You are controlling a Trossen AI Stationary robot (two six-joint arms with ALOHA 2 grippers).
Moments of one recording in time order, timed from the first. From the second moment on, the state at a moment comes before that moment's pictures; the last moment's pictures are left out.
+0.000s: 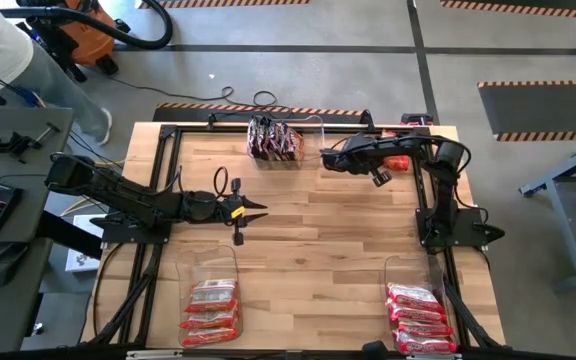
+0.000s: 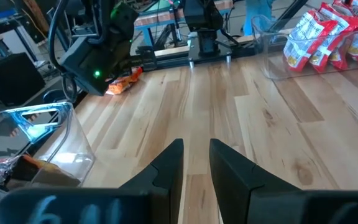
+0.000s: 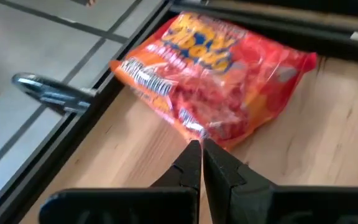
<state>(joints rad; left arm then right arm) -0.13 1.24 0.38 0.62 -0.27 0.15 -0.48 1.94 1.18 -1.16 0.80 2.38</state>
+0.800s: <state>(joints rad) -0.13 1.24 0.38 0.62 -0.27 0.16 -0.53 1.94 0.96 -0.97 0.67 2.02</state>
